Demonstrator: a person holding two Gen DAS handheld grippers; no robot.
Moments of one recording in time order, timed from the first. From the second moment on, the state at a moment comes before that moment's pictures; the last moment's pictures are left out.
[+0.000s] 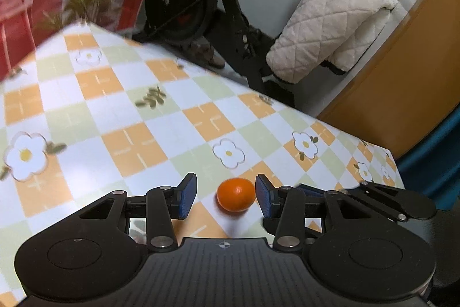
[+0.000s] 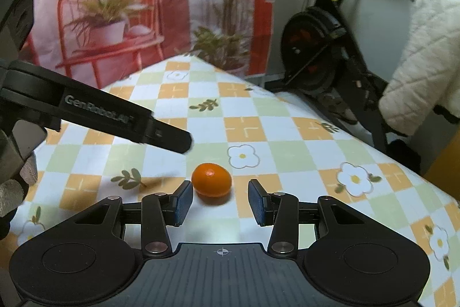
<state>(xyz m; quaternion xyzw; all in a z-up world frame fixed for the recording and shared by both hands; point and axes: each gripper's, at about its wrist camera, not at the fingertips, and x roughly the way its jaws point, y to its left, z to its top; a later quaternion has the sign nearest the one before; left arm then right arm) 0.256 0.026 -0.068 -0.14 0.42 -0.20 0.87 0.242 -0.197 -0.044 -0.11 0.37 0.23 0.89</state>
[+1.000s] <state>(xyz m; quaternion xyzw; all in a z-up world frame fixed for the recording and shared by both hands) 0.276 0.022 -0.103 -0.20 0.45 -0.23 0.84 0.293 -0.175 -0.073 -0.11 0.45 0.24 0.85</state>
